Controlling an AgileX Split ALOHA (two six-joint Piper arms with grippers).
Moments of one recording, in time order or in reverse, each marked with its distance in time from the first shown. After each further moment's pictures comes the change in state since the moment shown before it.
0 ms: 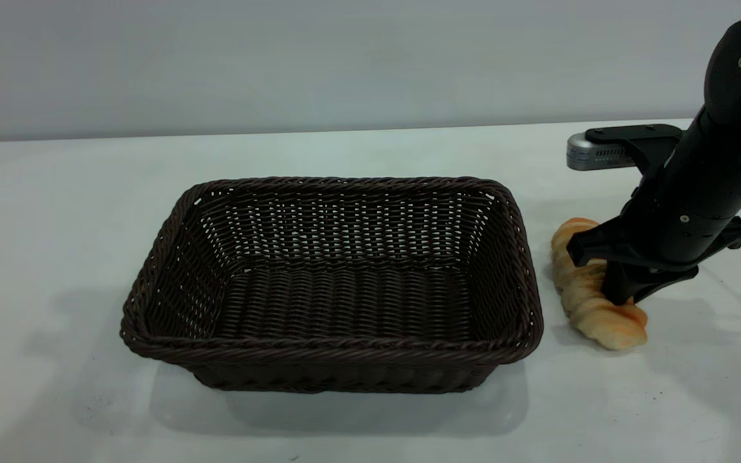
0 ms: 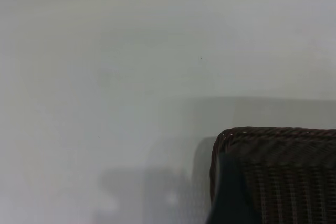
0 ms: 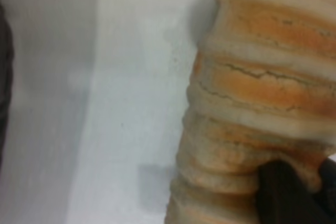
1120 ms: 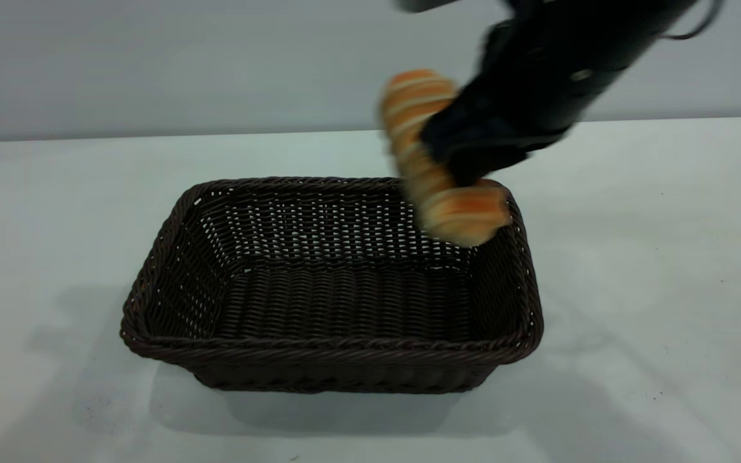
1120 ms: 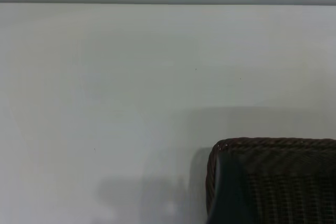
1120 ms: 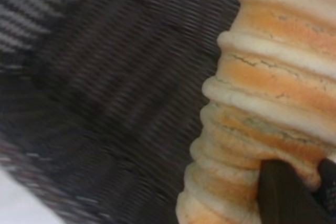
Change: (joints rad) left arm 0.000 -0.003 0.000 0.004 -0.031 0.007; right arm 0.410 -0.378 0.002 -0.148 0.032 0.053
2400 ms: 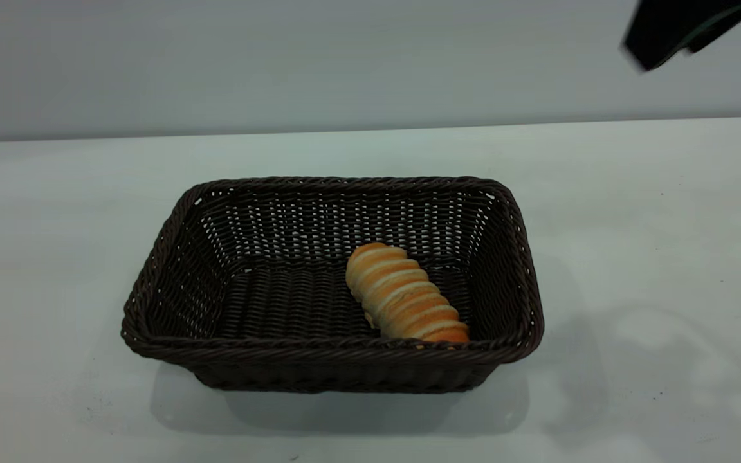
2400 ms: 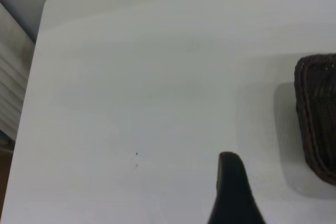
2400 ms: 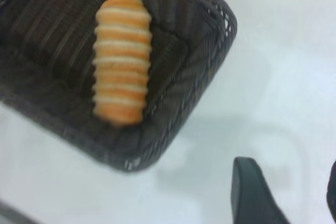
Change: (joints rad) left arm 0.000 -0.775 0.331 0.068 0.367 0.166; right arm -0.211 -0.413 0.003 -0.024 0.491 -0.015
